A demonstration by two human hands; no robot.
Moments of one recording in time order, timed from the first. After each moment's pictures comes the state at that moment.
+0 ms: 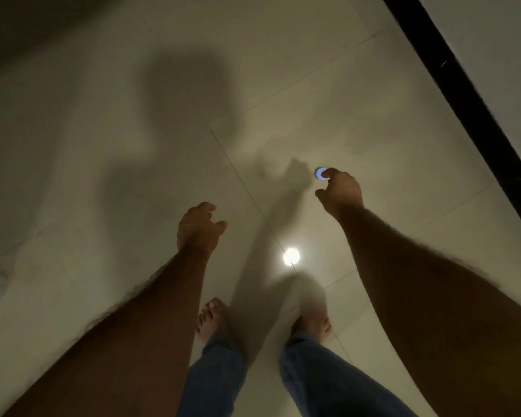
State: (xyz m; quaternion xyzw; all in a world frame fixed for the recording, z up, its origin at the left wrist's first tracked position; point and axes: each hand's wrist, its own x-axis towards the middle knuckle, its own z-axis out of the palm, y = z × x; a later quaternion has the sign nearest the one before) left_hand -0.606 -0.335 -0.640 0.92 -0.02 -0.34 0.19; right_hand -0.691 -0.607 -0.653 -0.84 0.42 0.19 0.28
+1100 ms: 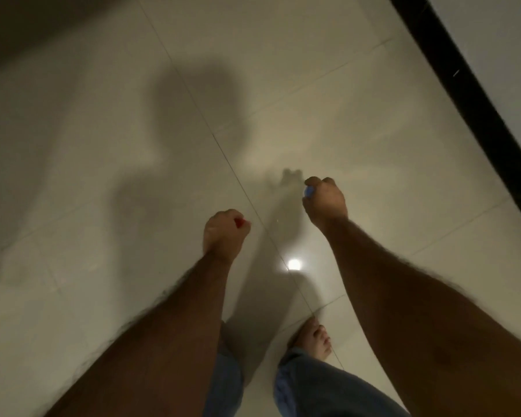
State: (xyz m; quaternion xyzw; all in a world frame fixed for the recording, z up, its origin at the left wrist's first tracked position) left_hand -0.626 -0.375 -0.686 0.93 -0.08 -0.30 0.22; right_hand -0.677 -0.588 -0.692 -0.87 0.37 0.17 0.27
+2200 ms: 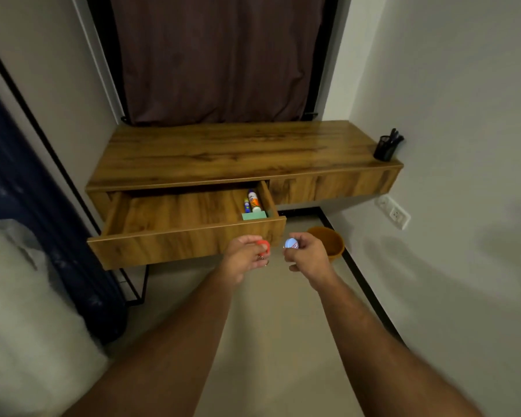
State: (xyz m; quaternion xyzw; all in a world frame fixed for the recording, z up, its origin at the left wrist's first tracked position) left_hand -0.531 -0.255 0.070 0.65 0.08 -0.22 0.73; right_hand -0.573 -0.412 0.070 -0.77 0.19 -0.02 0.60
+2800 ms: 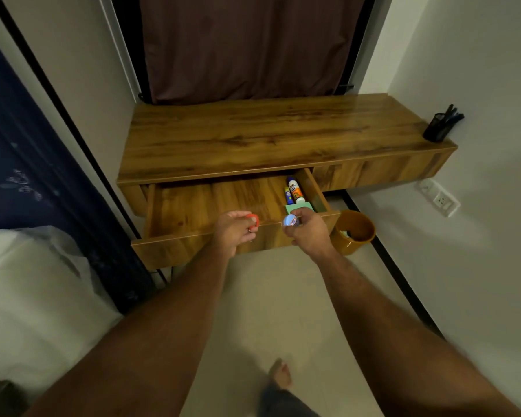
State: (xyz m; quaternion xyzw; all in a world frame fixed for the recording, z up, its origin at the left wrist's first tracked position) left_hand -0.393 -0.106 0.054 0.67 0.14 -0.18 0.71; right_hand -0.433 -0.278 0.044 -0.85 0.19 -0.04 0.48
